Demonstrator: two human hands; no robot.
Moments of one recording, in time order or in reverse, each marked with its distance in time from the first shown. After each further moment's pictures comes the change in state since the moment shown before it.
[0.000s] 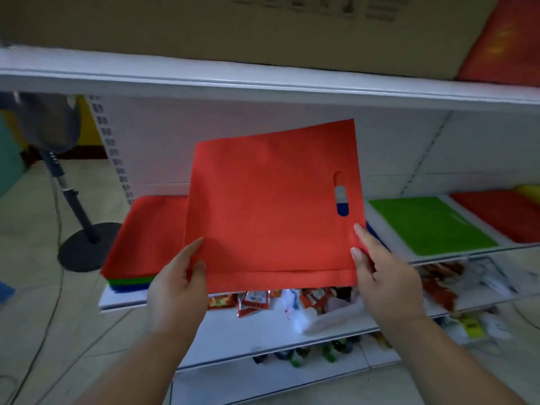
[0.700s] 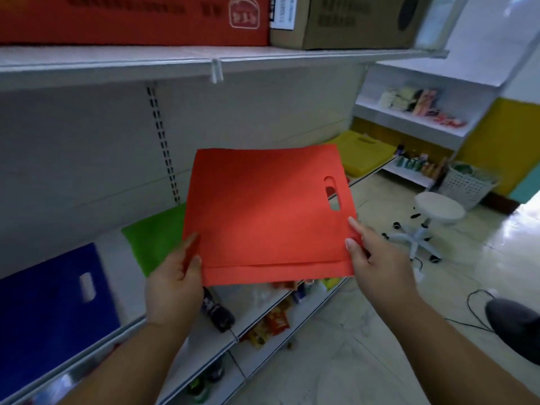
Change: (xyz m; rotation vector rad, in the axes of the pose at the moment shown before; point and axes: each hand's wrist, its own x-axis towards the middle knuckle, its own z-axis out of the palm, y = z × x) left_hand -0.163 0.238 0.487 -0.189 -0.524 0.194; right_hand 0.049 0.466 -0.244 -0.051 0.166 0.483
